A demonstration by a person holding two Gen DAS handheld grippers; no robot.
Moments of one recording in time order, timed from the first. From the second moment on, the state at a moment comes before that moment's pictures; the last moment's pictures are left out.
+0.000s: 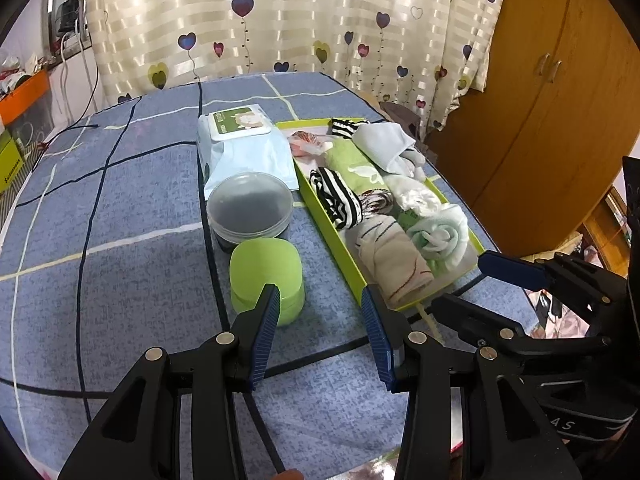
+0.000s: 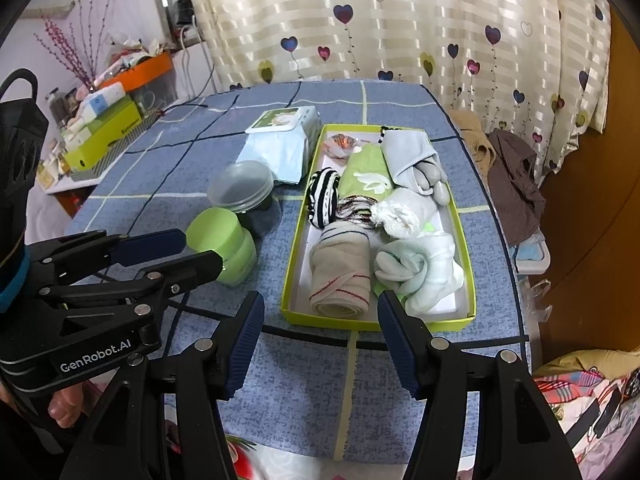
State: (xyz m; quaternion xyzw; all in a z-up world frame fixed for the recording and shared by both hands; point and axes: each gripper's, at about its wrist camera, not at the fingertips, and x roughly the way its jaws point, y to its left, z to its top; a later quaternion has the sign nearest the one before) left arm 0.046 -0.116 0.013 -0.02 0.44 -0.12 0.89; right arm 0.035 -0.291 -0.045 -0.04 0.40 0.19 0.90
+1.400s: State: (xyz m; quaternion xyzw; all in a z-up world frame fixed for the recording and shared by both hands) left arm 0.049 -0.115 0.007 -0.02 0.45 -0.11 0.89; right arm 0.038 -0.292 -0.050 -0.04 0.40 0.19 0.90
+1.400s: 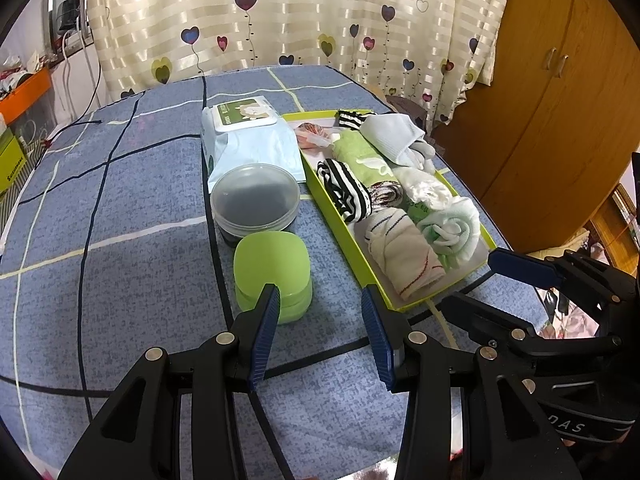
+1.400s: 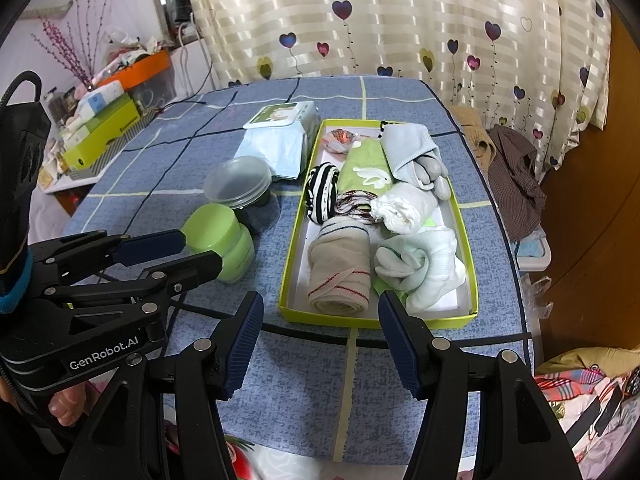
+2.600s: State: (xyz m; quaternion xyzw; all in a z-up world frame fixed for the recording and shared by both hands) left arm 0.049 -0.116 0.005 -0.01 0.45 -0.11 0.88; right arm 0.037 -0.290 -0.050 -0.04 0.40 0.19 0.90
